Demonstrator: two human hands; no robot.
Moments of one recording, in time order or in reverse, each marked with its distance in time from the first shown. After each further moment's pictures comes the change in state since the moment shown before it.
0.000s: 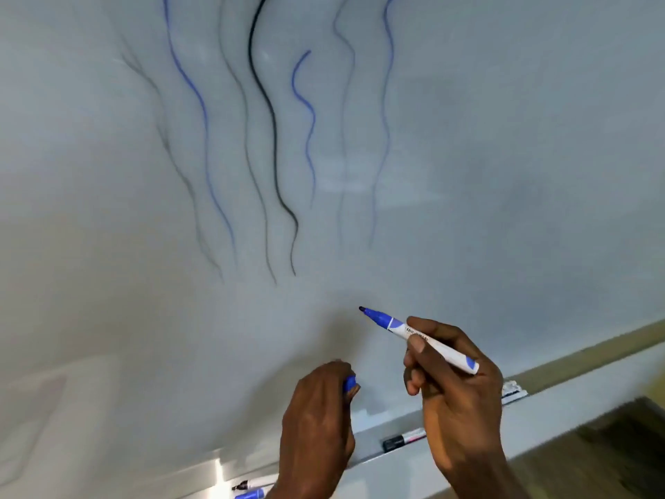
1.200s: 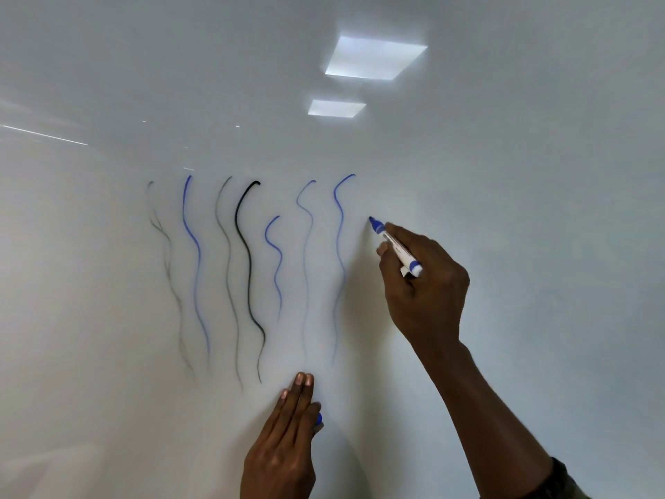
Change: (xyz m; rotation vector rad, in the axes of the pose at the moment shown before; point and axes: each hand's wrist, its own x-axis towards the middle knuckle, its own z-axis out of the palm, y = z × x) left_hand 0.115 0.010 0.017 0.446 0.255 0.309; right_hand 0.209 -0.129 0.053 -0.607 0.093 -1.138
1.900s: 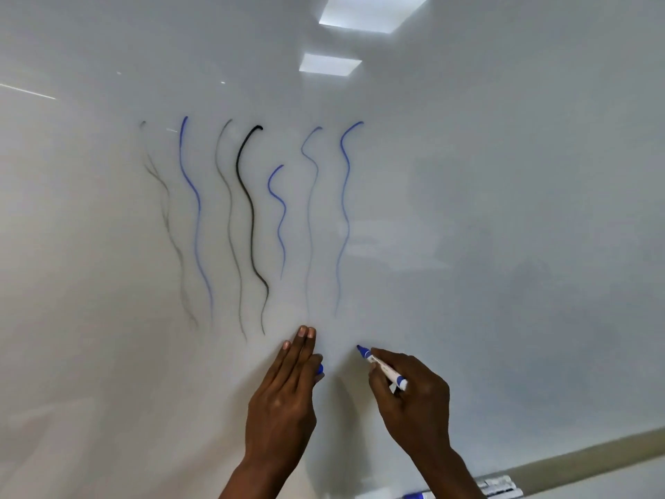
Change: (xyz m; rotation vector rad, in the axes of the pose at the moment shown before) left_hand -0.006 0.001 -0.007 -0.098 -0.021 -0.074; right_hand -0.200 0.011 -0.056 -0.061 -0.406 0.352
